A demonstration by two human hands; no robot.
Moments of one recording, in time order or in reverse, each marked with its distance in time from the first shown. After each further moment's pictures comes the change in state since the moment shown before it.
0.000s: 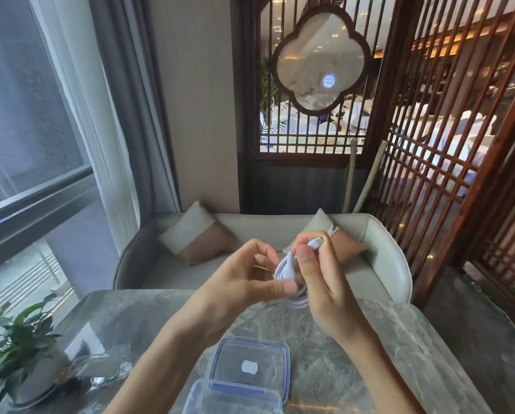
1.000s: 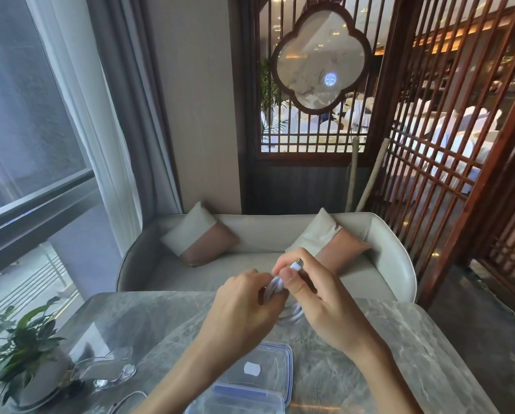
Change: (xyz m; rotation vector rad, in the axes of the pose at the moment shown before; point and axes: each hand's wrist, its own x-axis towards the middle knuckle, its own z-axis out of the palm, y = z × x) left_hand -0.001 -0.027 0.018 0.925 0.268 0.129; right_hand -0.009 0.007 -0.012 -0.160 -0.184 0.099
